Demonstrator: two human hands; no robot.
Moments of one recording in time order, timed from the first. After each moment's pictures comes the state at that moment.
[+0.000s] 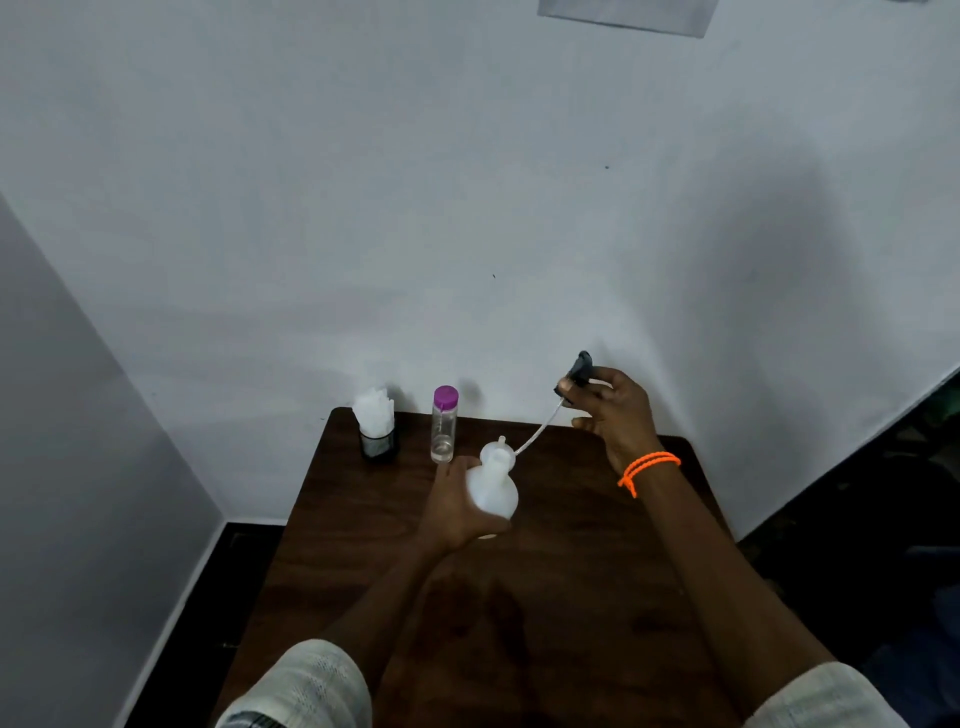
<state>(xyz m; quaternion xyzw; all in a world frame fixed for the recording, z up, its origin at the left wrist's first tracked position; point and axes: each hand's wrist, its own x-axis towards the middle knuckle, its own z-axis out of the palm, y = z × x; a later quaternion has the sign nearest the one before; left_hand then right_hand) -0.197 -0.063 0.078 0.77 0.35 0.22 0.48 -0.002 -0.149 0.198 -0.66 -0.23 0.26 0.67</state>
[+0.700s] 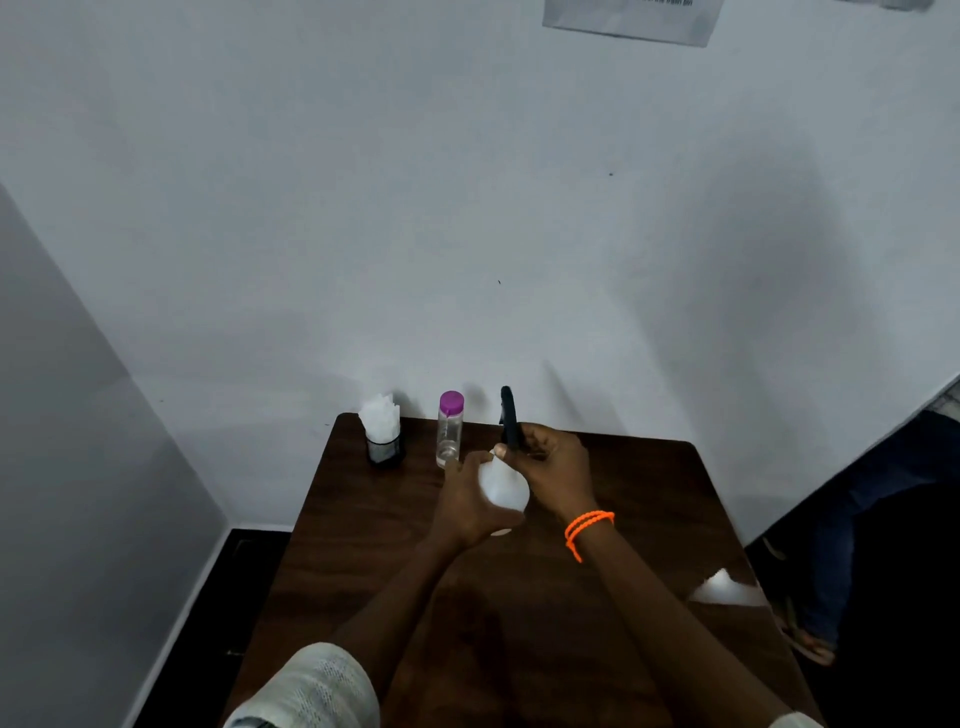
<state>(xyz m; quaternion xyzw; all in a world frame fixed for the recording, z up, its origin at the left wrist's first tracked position) -0.189 -0.047 0.059 0.79 0.35 0.22 0.45 -0.070 -0.132 0.135 -0.73 -0.38 0.18 0.54</state>
